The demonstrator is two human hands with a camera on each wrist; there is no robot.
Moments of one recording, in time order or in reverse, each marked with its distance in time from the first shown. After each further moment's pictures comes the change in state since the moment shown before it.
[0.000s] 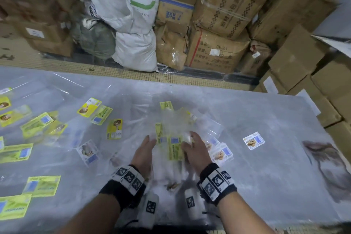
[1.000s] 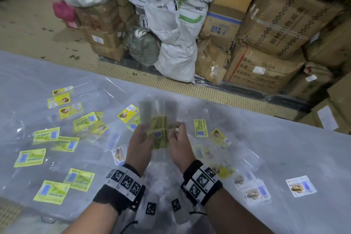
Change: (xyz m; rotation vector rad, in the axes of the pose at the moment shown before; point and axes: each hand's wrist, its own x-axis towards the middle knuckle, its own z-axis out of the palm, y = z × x) left_hand -0.001 0.075 -0.052 0.108 0.274 0.598; right_hand 0.036 -0.079 0.116 0.099 -0.274 -0.306
